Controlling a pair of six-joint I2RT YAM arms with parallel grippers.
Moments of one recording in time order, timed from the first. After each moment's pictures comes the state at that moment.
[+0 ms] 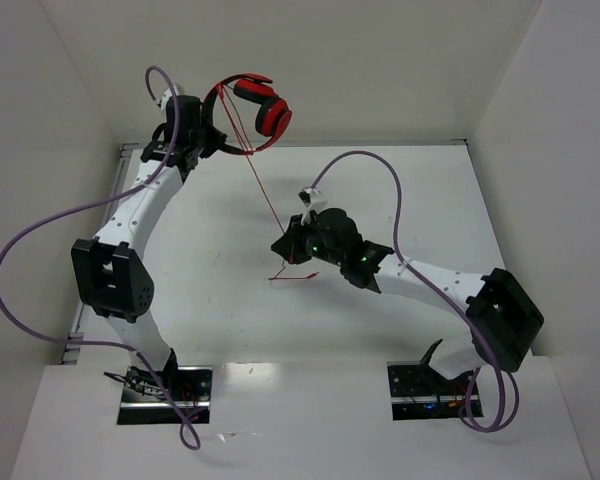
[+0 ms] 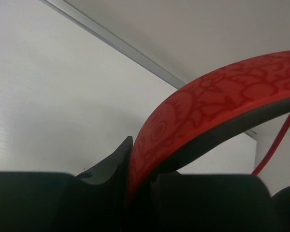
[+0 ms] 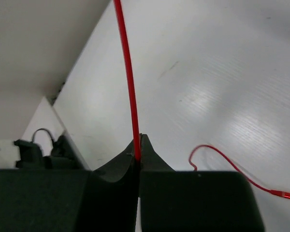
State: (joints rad) left arm -0.17 1.78 1.72 -0.39 -0.16 -0.80; right arm 0.84 1.44 0.93 0.20 -0.15 0.60
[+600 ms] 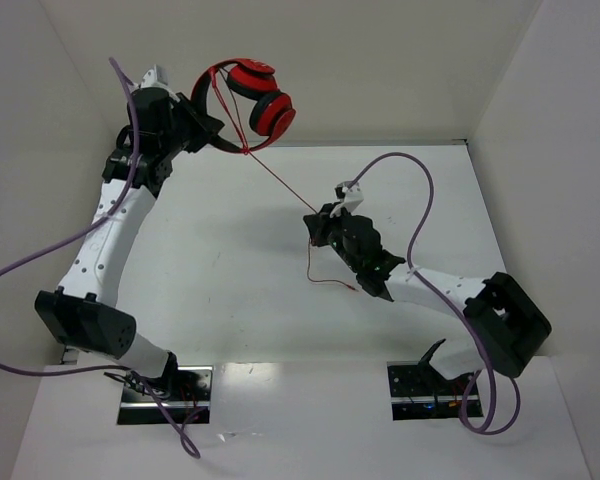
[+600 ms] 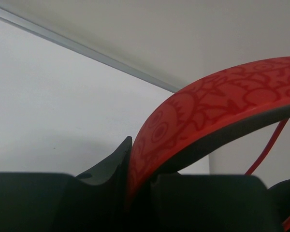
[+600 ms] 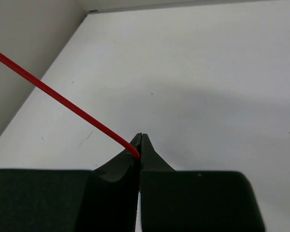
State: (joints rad) left arm -0.17 1.53 1.73 -0.48 0.04 -0.77; right arm 0.73 1.41 0.70 0.56 0.23 0.43
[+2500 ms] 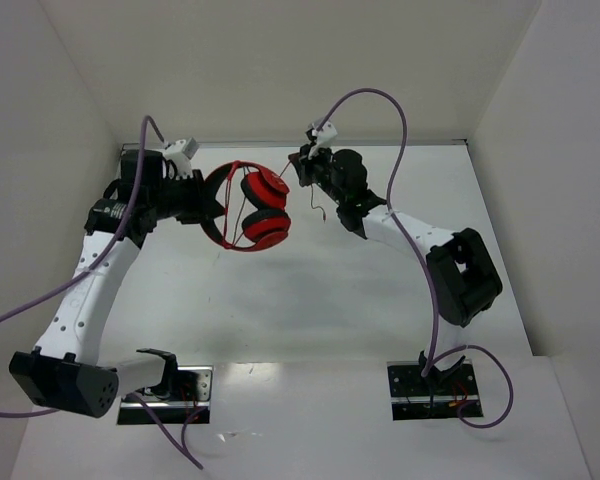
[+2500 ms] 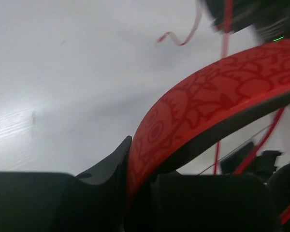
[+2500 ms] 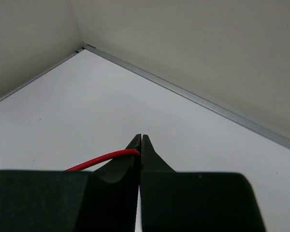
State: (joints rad) left arm -0.15 1.19 1.36 -0.74 0.46 -0.34; right arm 0.56 1.76 1.24 0.56 -0.07 0.05
